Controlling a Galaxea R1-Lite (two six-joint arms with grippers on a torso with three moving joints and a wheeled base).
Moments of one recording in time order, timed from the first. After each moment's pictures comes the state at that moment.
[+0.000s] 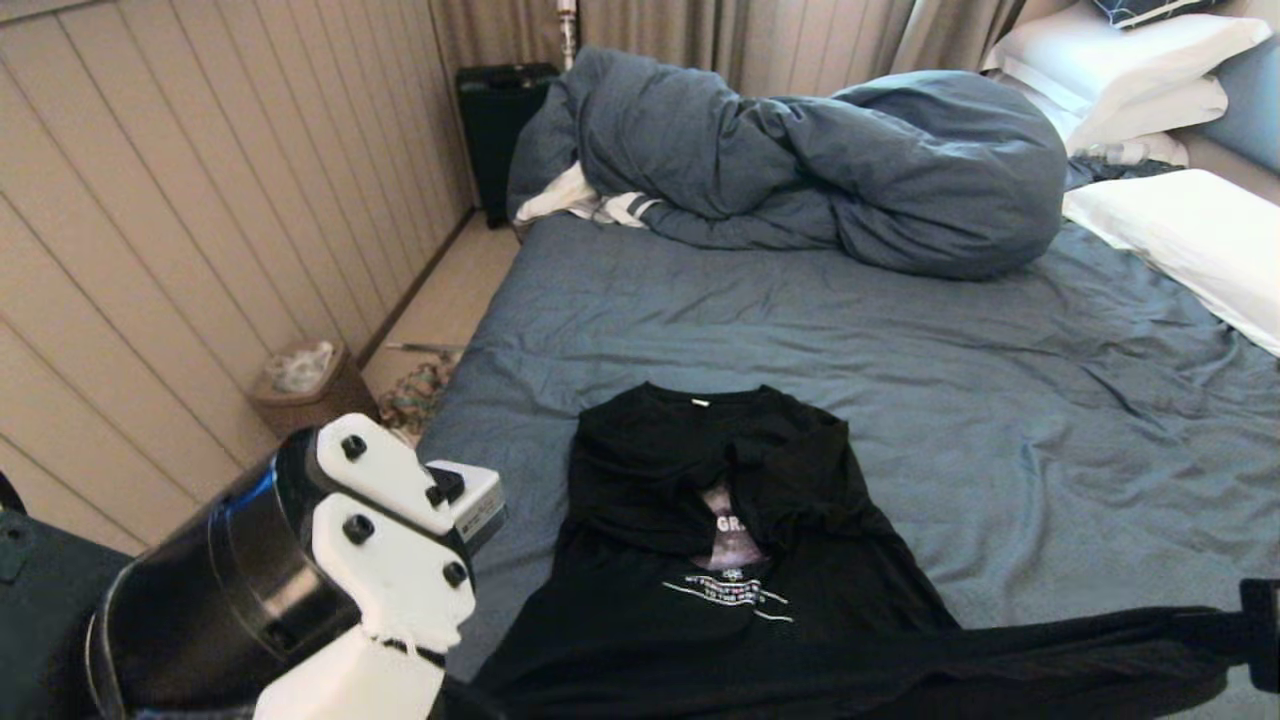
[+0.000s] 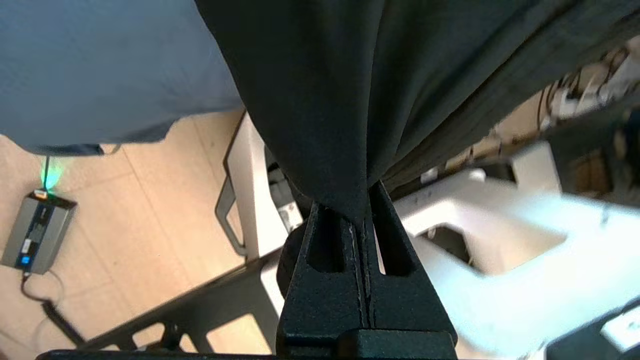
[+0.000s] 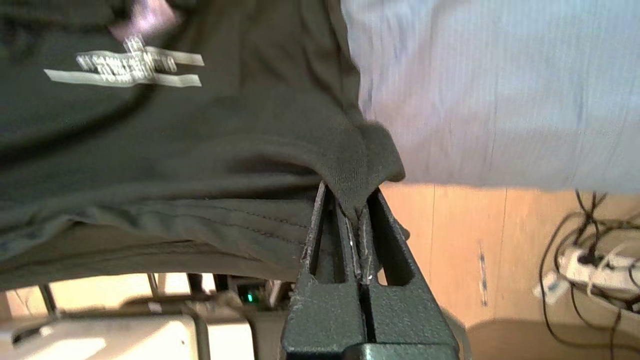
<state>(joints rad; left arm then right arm) -1.15 1.44 -1.09 0.61 0.26 -0.66 0.05 1.06 -0.81 0.58 0.03 0.24</state>
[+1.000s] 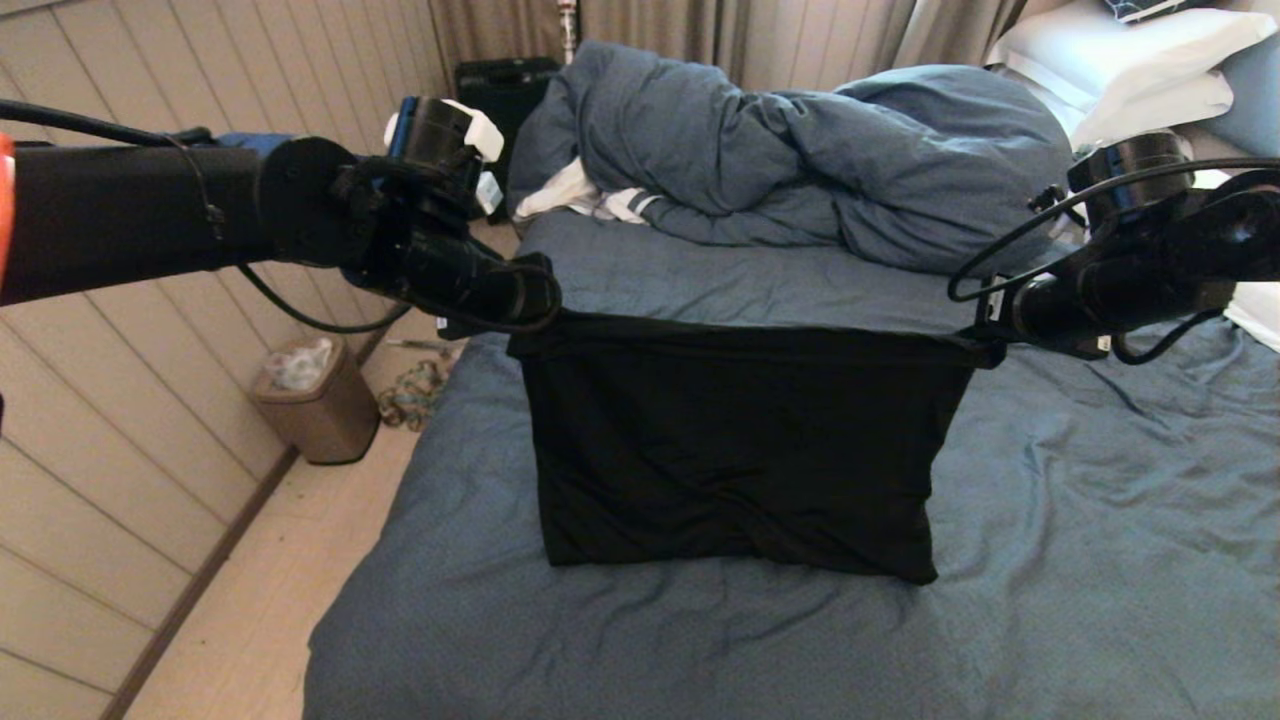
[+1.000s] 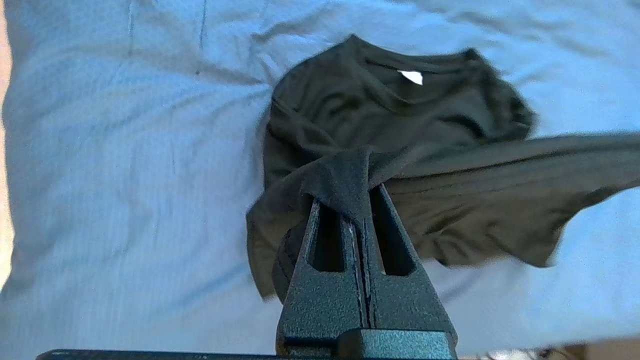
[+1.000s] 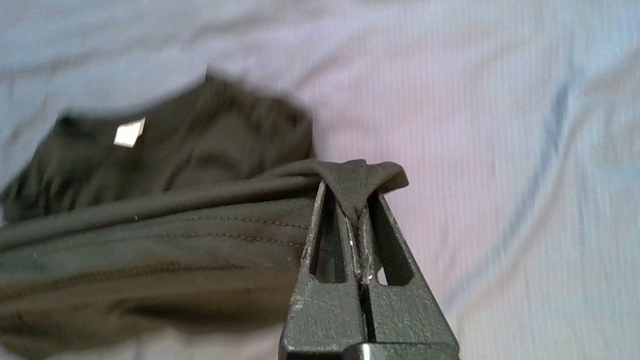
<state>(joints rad) -0.49 2.04 -1.93 0.47 0.04 -0.41 -0.02 1.90 -1.70 0.44 0.00 0.29</state>
